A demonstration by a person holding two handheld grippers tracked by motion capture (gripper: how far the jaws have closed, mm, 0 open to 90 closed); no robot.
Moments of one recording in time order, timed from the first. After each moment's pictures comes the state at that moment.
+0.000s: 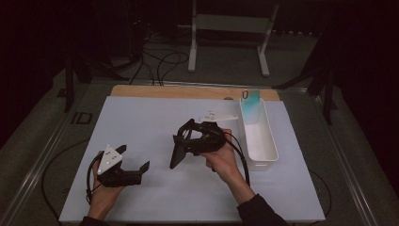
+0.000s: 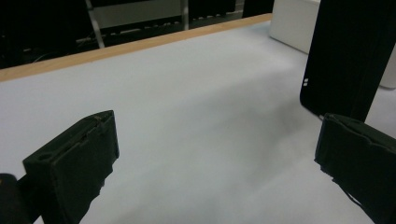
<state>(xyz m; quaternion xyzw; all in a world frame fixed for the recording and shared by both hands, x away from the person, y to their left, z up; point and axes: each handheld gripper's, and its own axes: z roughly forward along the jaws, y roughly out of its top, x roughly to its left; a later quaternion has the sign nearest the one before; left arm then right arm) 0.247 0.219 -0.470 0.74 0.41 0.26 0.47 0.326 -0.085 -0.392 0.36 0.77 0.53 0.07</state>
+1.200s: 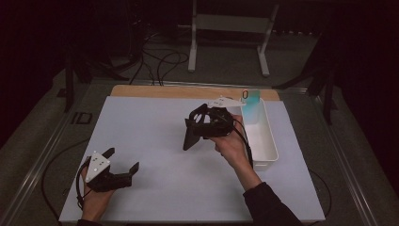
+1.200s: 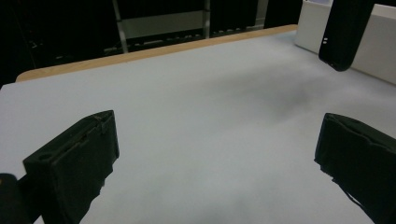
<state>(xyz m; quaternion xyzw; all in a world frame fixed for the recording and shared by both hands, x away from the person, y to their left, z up) 0.238 0.241 -0.480 0.71 0.42 0.29 0.49 0.360 -0.106 -0.376 0.38 0.76 0.50 0.15</state>
